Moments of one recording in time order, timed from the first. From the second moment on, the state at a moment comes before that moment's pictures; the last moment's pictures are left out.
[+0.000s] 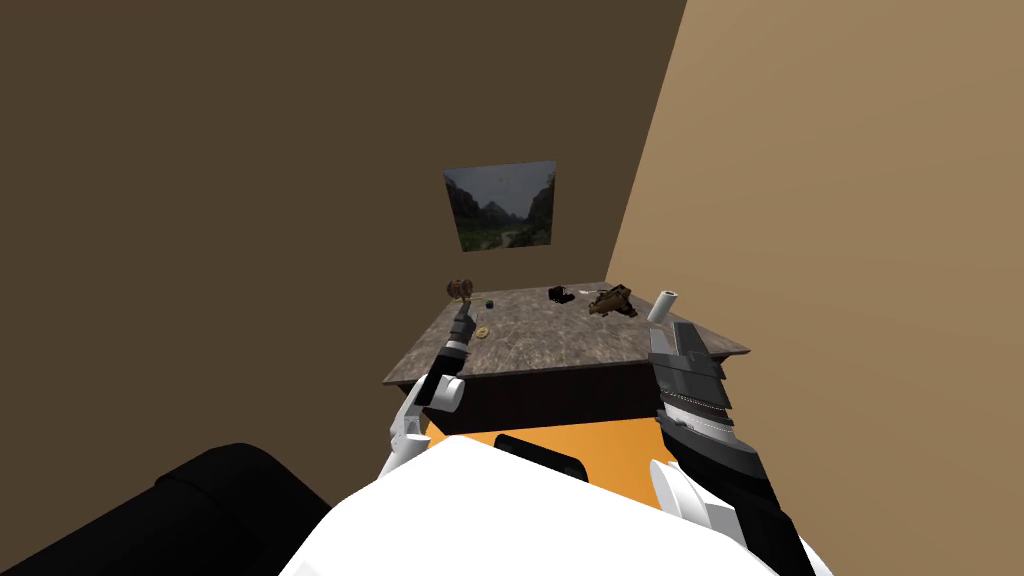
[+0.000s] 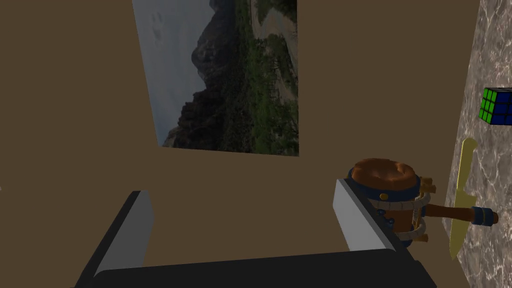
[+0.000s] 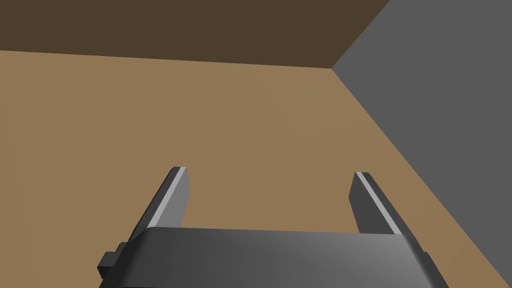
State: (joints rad) left arm 0.33 0.16 0.05 -2.14 0.06 -0.16 0.02; right arm 0.54 0.02 0.02 -2.25 0.08 -0.54 0.14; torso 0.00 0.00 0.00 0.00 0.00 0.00
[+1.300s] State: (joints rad) left arm 0.19 0.22 0.11 -2.05 0.06 0.18 0.07; right arm 0.54 0.02 0.02 -2.25 0.08 -0.54 0.14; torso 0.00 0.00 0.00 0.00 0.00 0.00
